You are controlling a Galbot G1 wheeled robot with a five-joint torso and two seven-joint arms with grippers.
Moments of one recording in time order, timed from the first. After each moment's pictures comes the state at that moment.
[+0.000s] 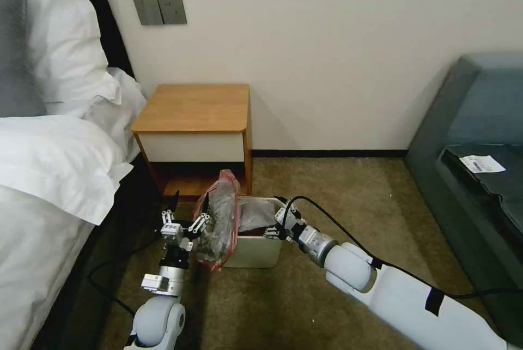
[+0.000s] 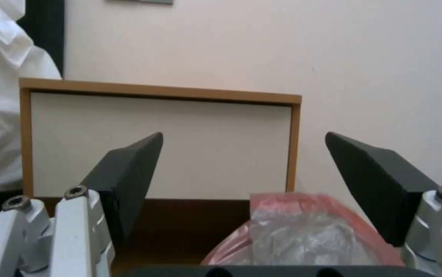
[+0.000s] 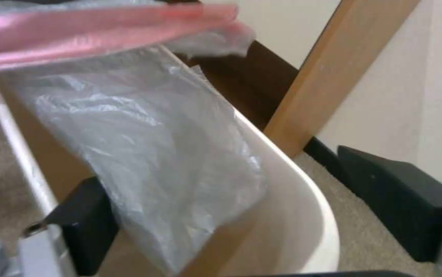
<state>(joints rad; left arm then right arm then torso) 1.41 -1.40 -0.49 -1.68 -0.25 -0.55 0.11 -0.80 0.90 -0.40 1.74 0.24 -0.17 0.07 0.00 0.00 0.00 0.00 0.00</state>
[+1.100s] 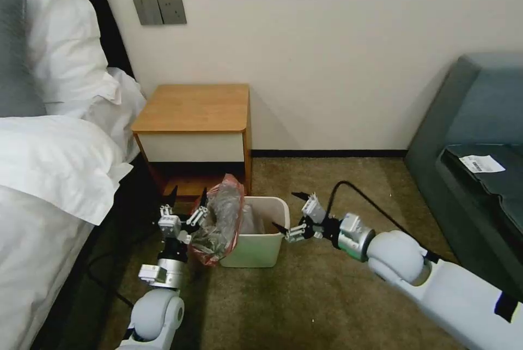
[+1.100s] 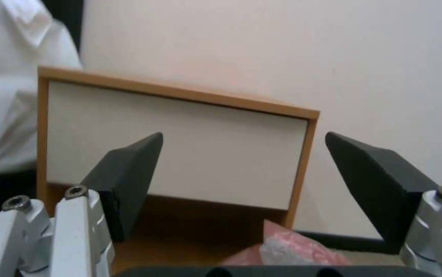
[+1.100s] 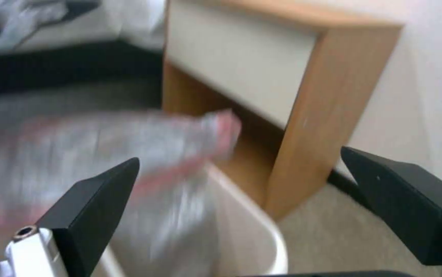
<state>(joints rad) 1.45 -1.35 -0.48 -1.88 -0.36 -0.30 0.00 -0.91 0.77 -0.14 1.91 0.51 -0.10 -0.12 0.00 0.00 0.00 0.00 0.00</state>
